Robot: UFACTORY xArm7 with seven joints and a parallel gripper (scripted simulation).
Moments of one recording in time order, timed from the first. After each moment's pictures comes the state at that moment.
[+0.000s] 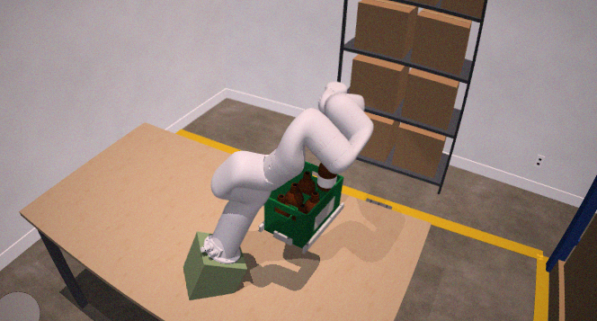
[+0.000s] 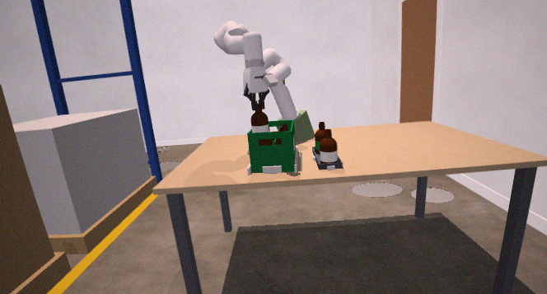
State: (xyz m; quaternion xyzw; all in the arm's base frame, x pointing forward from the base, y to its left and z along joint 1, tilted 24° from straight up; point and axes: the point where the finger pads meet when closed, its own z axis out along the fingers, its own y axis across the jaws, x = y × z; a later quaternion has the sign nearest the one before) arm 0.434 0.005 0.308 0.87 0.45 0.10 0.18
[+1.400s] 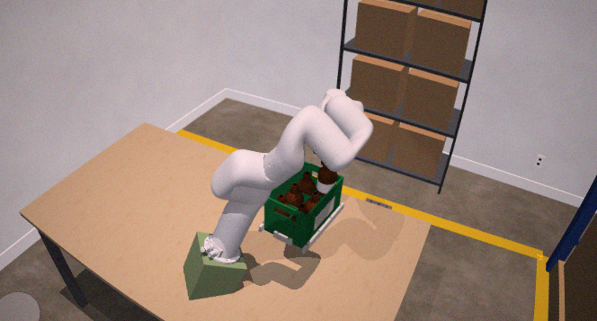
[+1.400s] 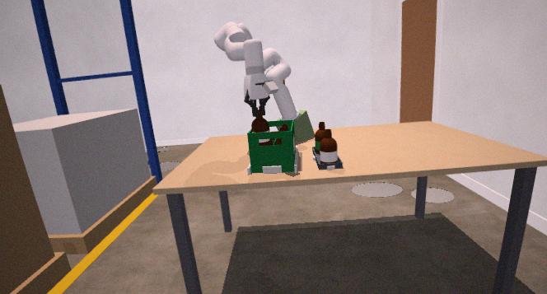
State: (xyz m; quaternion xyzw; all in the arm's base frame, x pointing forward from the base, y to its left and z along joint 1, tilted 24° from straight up) arm 0.443 -0.001 0.284 0.87 0.45 0.10 0.18
